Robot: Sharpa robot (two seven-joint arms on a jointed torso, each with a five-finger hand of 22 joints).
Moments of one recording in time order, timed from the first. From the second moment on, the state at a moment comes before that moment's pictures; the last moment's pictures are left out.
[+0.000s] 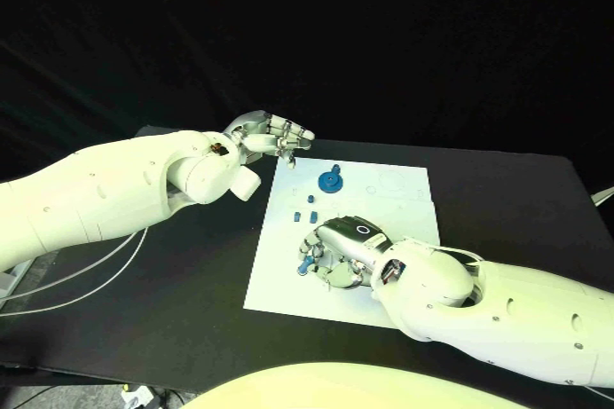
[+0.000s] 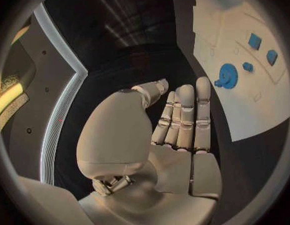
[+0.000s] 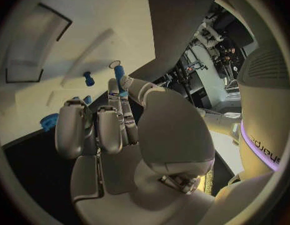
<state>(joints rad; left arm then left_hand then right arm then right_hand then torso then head) 1.22 -0.84 0.03 1.42 -0.31 -0.14 0.11 1.38 -0.19 0.61 0.05 0.08 0.85 0.21 0.19 0.28 0.80 0.14 0.69 0.23 1.00 0.06 1.19 0.54 0.18 0.92 0.16 0.96 0.68 1.08 -0.63 -0.16 1.74 -1.67 -0.37 -0.25 1.36 -0.13 0.61 0.03 0.05 1.06 0.12 0.23 0.36 1.24 0.05 0.16 0.10 1.47 -0.02 1.36 1.16 0.07 1.46 0.08 1.27 1.28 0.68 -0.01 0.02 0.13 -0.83</state>
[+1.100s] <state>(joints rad) 1.22 -0.84 0.03 1.42 -0.31 -0.13 0.10 1.38 -0.19 0.61 0.06 0.08 0.85 0.21 0.19 0.28 0.80 0.14 0.69 0.23 1.00 0.06 1.19 0.54 0.18 0.92 0.16 0.96 0.68 1.06 -0.58 -0.17 1.72 -1.74 -0.34 -0.31 1.33 -0.16 0.61 0.02 0.05 1.04 0.13 0.25 0.36 1.25 0.06 0.14 0.10 1.47 -0.02 1.36 1.16 0.07 1.46 0.08 1.27 1.28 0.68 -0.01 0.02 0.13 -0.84</state>
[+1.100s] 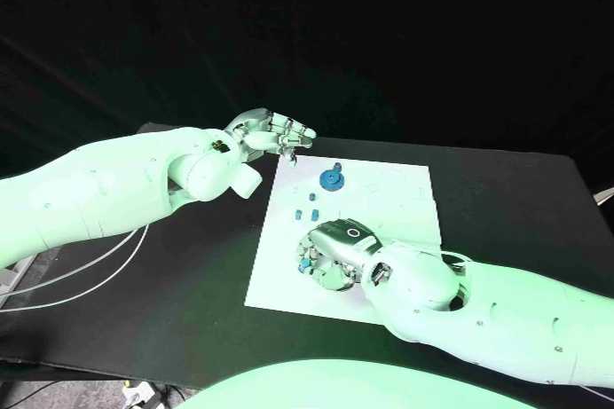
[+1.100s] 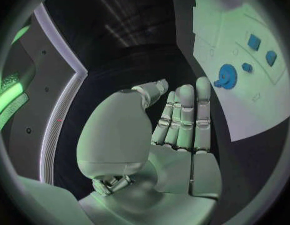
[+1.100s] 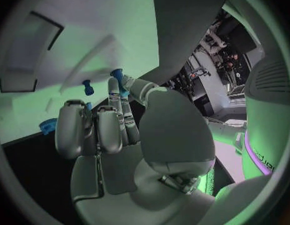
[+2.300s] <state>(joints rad) 1.22 -0.85 0.03 1.42 -0.31 -0.13 0.10 1.38 -0.19 0.61 0.06 0.08 0.85 0.21 0.19 0.28 0.80 0.14 0.70 0.23 1.00 0.06 1.19 0.54 0.18 0.92 0.16 0.95 0.68 1.13 -0.82 -0.16 1.88 -1.59 -0.47 -0.28 1.26 -0.23 0.58 0.06 0.08 0.94 0.15 0.19 0.38 1.29 0.06 0.17 0.17 1.47 -0.02 1.38 1.18 0.07 1.46 0.07 1.28 1.31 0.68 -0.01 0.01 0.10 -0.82</state>
